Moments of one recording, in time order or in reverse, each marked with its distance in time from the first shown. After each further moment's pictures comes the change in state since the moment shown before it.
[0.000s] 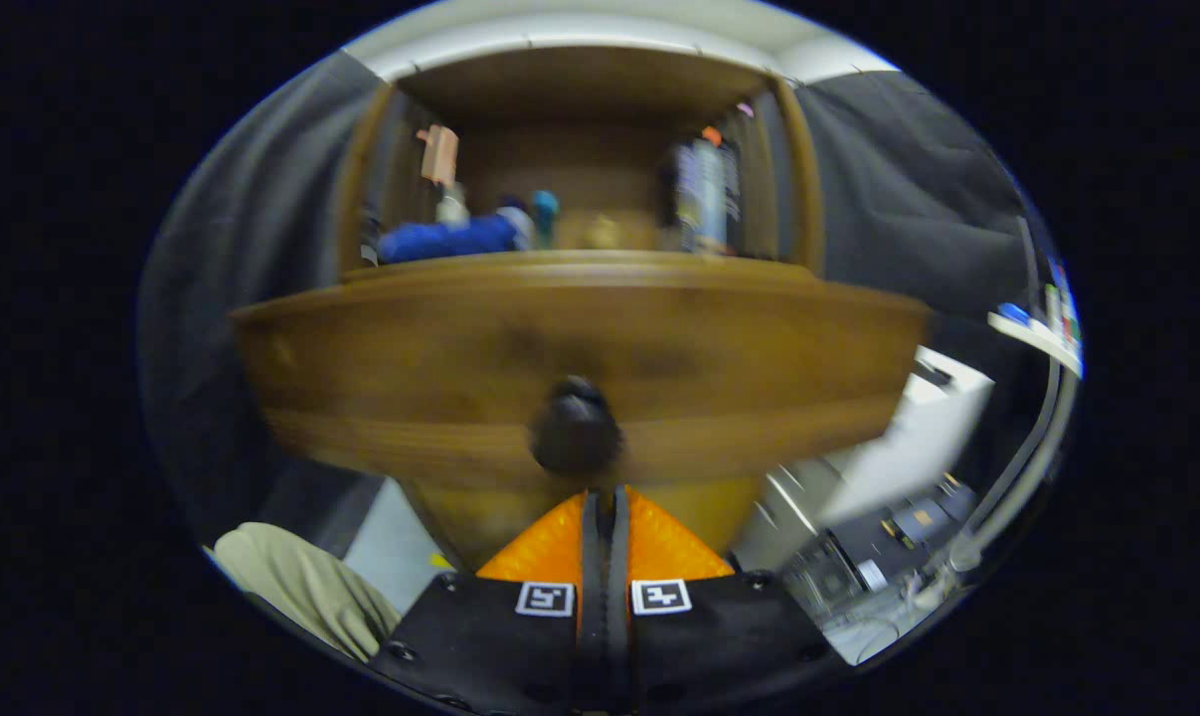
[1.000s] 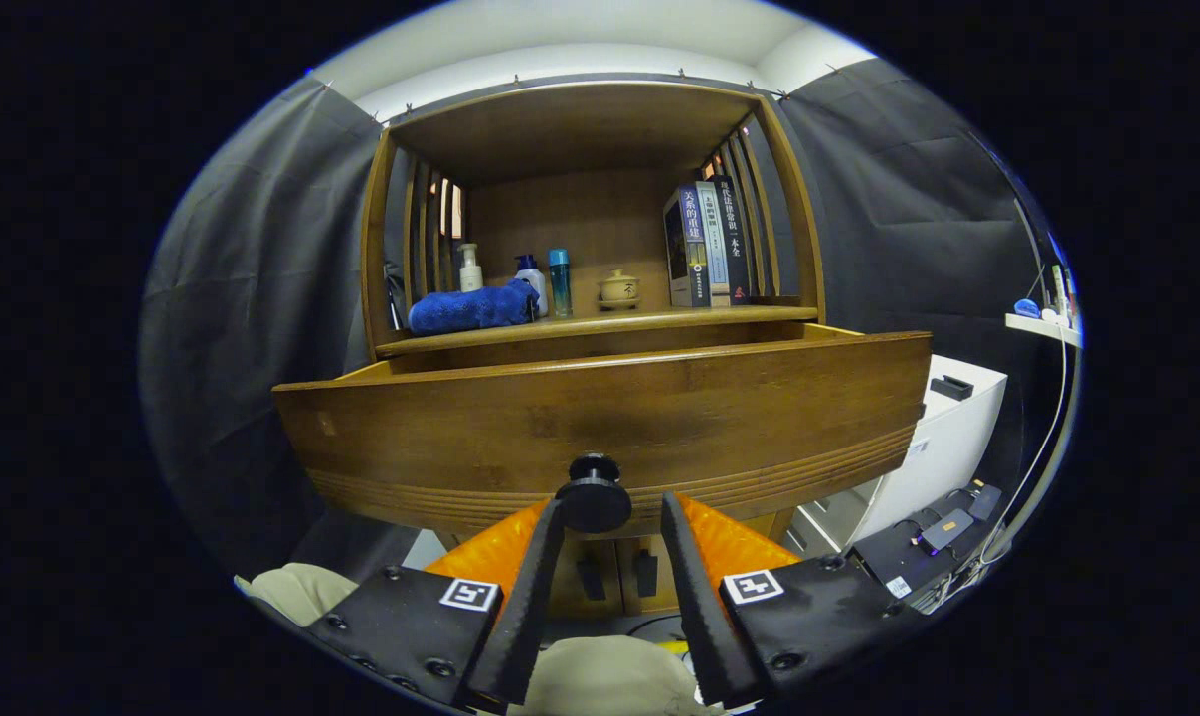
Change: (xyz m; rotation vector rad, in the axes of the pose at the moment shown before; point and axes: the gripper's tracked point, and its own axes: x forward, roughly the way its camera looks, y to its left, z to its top) arm 0.011 0.018 0.057 0.002 -0.117 0.065
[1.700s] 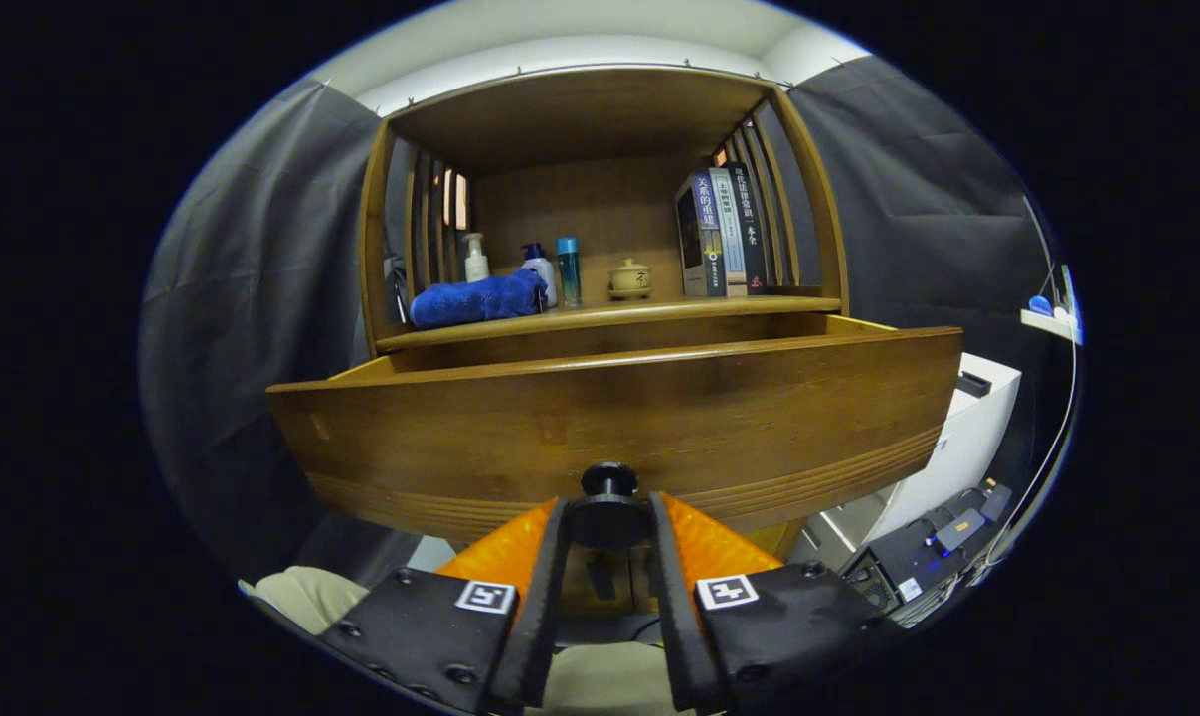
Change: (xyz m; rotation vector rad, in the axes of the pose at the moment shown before) arm 0.021 0.009 -0.001 0.026 0.018 0.024
